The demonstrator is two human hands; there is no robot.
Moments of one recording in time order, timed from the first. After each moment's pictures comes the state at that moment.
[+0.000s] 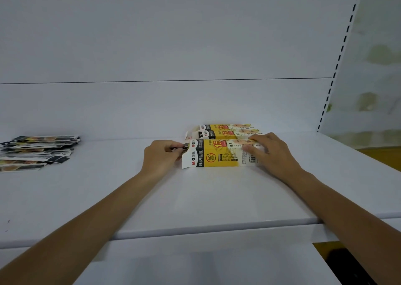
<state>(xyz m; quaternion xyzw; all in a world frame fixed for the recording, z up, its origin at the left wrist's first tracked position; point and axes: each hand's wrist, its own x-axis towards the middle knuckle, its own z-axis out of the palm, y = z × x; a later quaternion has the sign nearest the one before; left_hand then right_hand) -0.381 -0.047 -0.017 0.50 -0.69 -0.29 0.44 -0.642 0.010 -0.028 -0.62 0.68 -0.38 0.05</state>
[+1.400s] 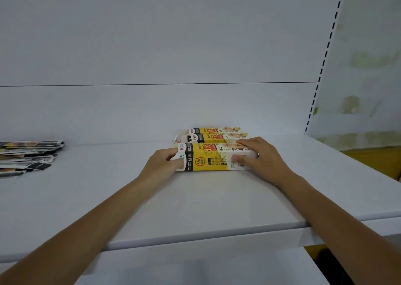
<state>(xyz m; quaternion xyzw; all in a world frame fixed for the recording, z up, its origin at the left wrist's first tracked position) -0.397 -0.038 -0.022 0.43 -0.72 -0.41 0.35 -0.647 0.016 -0.027 -0.64 0.65 -0.40 0.06</state>
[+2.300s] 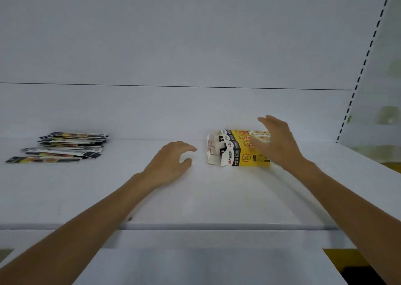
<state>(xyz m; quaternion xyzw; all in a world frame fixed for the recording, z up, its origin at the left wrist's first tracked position) -0.324 -0.051 -0.017 0.42 -0.86 -0.08 0.29 -0.590 -0.004 0.010 -0.63 0.69 -0.36 -0.06</state>
